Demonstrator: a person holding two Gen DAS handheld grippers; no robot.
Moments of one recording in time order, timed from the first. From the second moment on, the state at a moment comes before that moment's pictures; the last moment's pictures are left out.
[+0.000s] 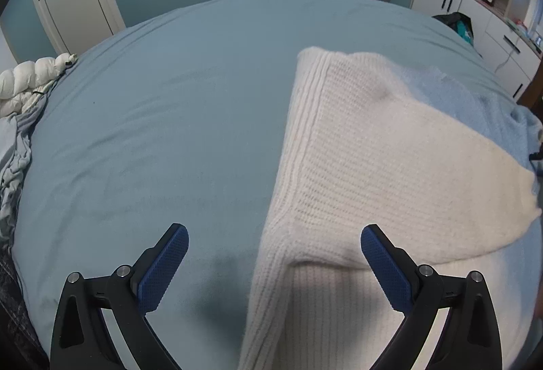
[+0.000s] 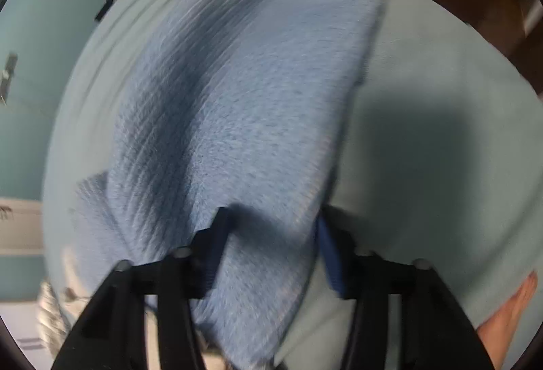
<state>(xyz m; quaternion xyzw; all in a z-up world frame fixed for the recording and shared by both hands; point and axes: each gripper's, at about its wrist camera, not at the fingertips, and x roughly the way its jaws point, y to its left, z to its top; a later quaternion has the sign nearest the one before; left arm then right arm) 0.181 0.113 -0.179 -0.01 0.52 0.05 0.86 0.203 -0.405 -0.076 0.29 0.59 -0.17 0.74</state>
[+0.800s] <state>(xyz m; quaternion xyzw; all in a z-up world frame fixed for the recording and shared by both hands) 0.167 0.115 -0.171 0.00 0.51 0.04 0.86 0.105 -0.426 -0.006 0.39 0.49 0.01 0.78</state>
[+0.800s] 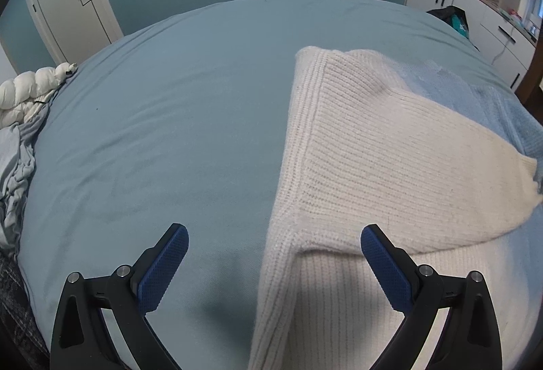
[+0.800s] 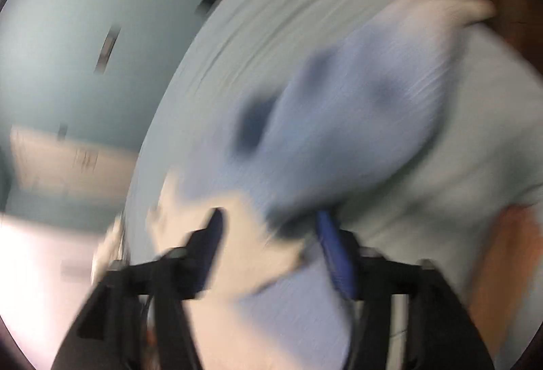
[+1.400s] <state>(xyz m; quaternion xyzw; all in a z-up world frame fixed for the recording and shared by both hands) 0.171 0.113 -0.188 0.02 0.51 0.04 0.86 0.227 -0.416 -0.015 0.10 0.47 -0.23 0.84</state>
